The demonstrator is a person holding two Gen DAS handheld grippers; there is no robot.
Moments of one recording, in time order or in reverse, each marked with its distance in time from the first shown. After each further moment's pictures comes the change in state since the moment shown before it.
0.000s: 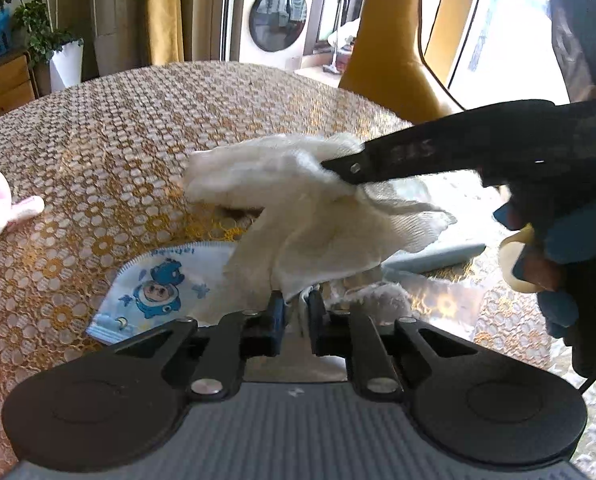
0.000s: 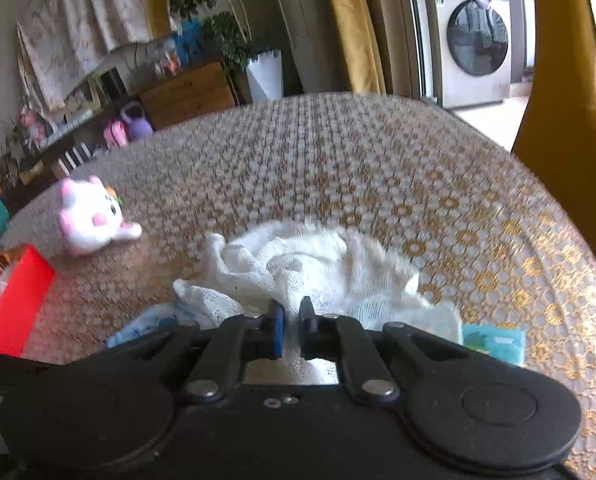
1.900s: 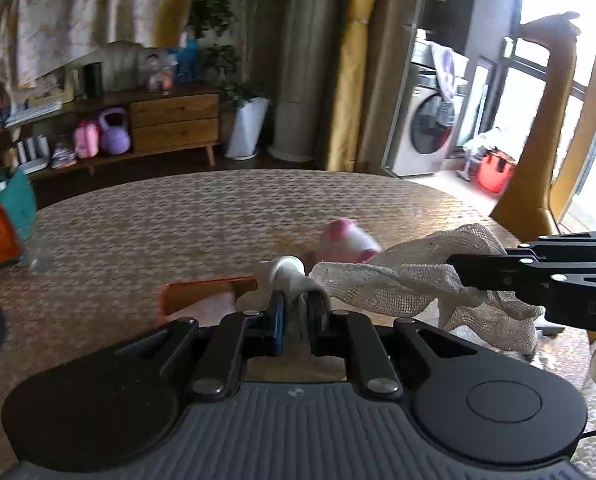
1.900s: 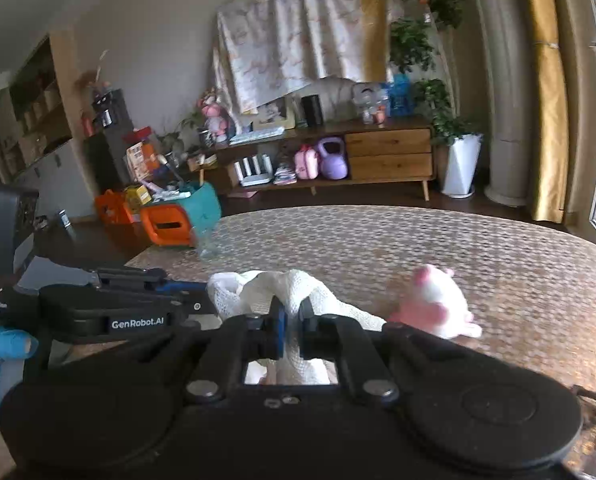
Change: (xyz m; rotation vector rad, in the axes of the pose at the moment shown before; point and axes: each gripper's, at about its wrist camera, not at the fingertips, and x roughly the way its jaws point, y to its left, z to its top) left arm -0.300 0.246 -0.049 -0.259 -0.226 0.320; right arm -0.088 0.335 0.029 -0.334 -0.114 0.380
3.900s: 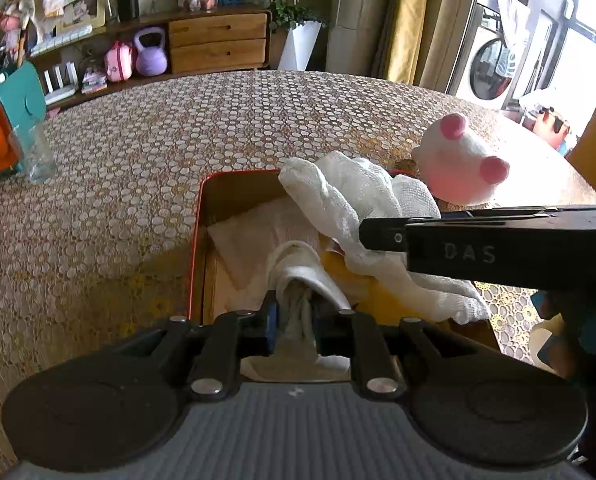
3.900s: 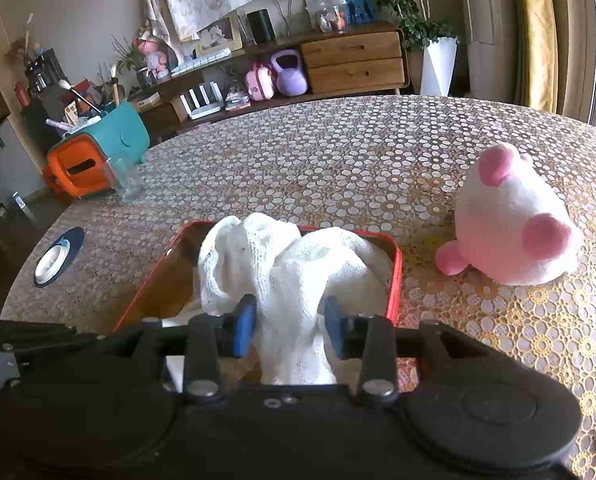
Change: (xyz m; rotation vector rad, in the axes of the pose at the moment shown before) left arm 0.118 0.059 -0.057 -0.071 0.199 0.094; right arm 0.194 -0.021 -0.053 0.145 0.213 -0.112
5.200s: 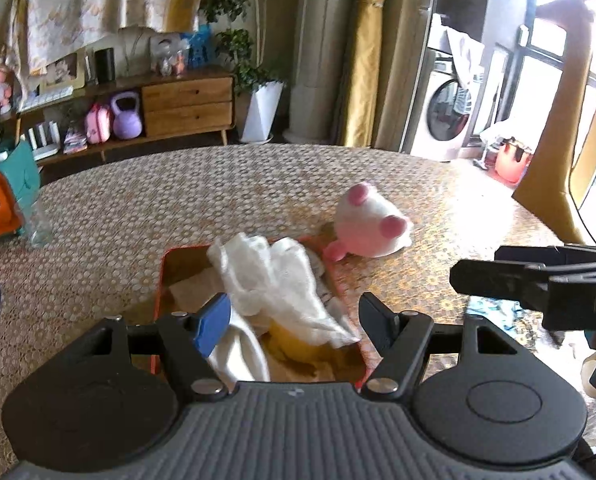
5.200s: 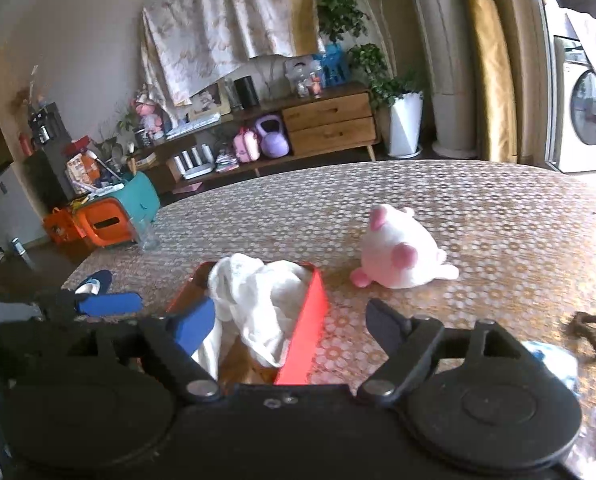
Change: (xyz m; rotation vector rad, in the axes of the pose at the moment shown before) left arm -0.095 -0.061 0.000 0.070 -0.178 -0.069; right arm -0.161 -0.026 -0.027 0.035 -0.179 -0.039
